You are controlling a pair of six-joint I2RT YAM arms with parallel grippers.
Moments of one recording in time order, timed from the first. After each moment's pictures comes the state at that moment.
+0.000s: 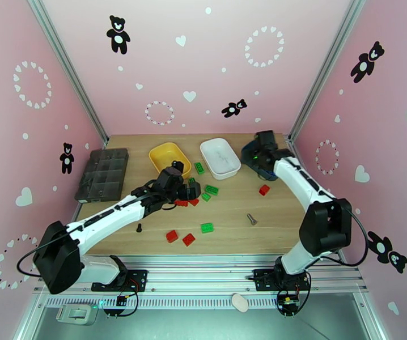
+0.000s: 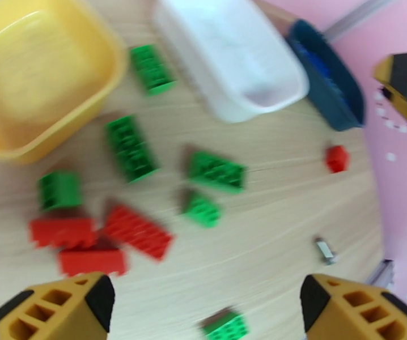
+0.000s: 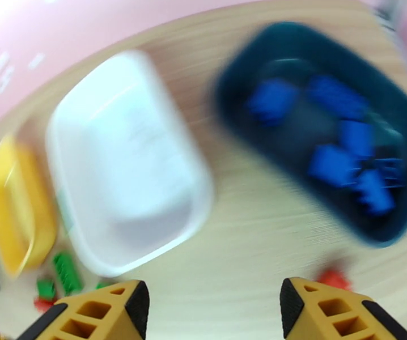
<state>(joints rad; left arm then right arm) -0.70 1.36 0.94 -0.35 -0.04 -0.66 0.28 1.62 1.35 -0.62 0.00 0.35</state>
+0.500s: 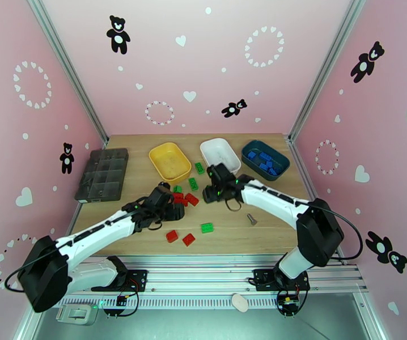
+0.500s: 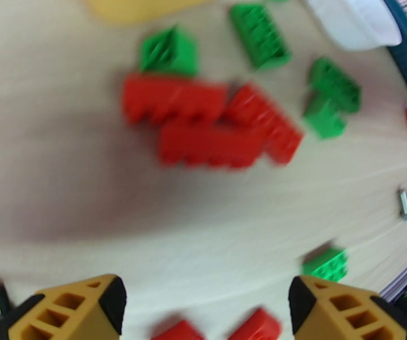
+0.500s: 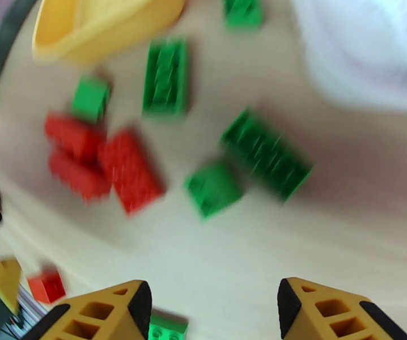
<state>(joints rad) -0.70 1.19 0.65 -0.46 -0.05 -0.73 0.75 1.58 1.08 -0.59 0.04 0.39</state>
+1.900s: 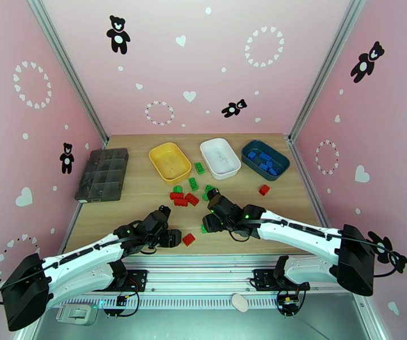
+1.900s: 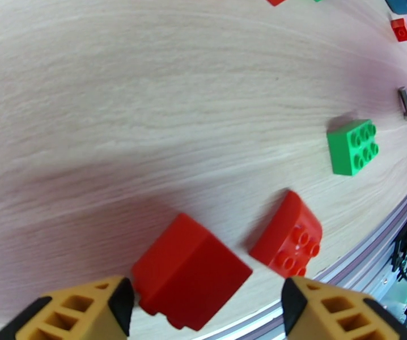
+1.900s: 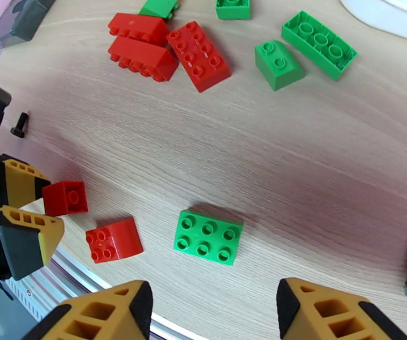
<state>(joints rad) -0.86 0.98 0.39 -0.41 0.07 -0.80 1.01 1.28 0.84 -0.58 0.15 0.61</state>
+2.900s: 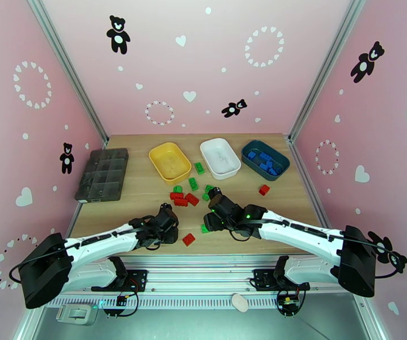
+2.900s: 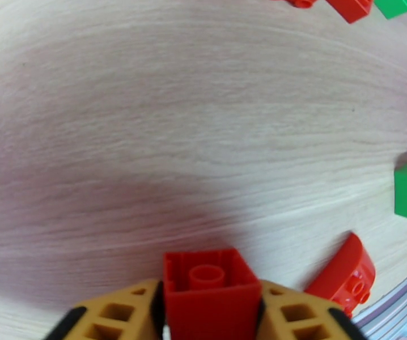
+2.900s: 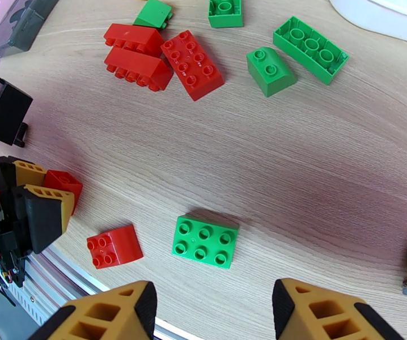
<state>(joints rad) -0.89 1.21 0.52 -0.48 -0.12 -0.81 1.01 1.27 0.84 -0.58 0.17 0.62</state>
